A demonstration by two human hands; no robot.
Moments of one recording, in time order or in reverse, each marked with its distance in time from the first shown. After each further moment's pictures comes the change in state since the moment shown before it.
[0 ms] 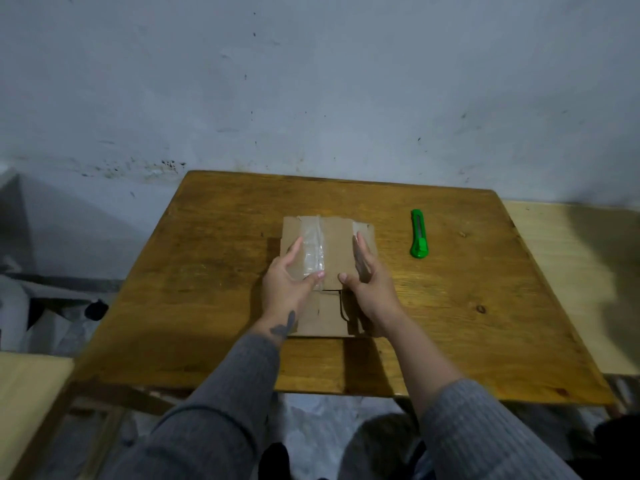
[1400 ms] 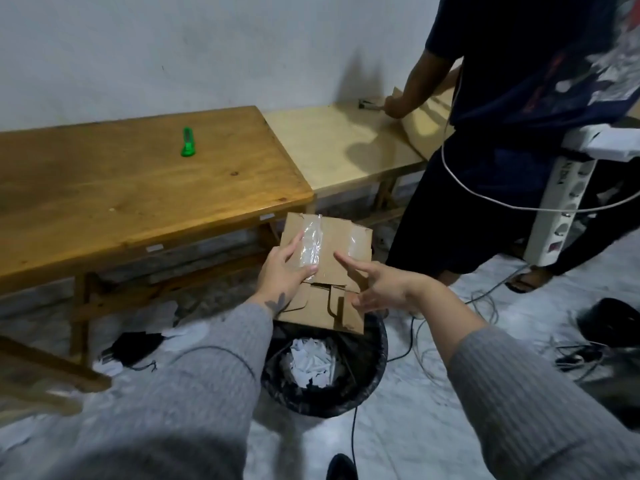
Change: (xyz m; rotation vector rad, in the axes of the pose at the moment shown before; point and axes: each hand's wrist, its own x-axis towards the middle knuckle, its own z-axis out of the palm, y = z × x) left_hand -0.404 -0.006 0.216 0.216 -0.590 0.121; right_hand -0.417 0.144 -0.316 0.030 -0.205 0.470
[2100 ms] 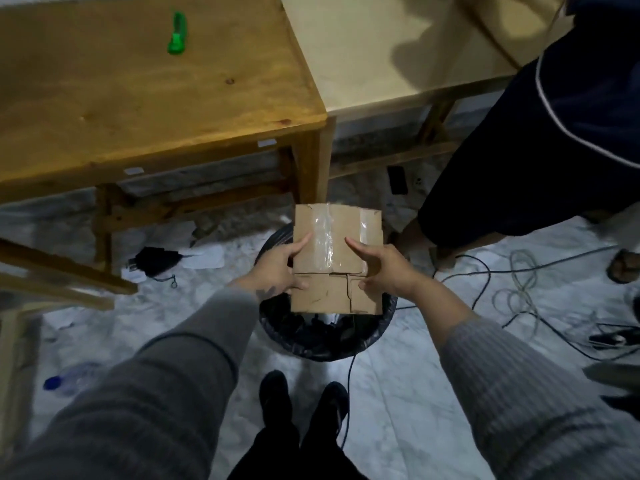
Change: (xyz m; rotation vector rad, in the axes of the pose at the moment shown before) left_hand 0.014 -0.078 0.047 0.004 -0.364 -0.385; right_hand 0.108 0.125 -0.032 -0.391 0.129 -0.095
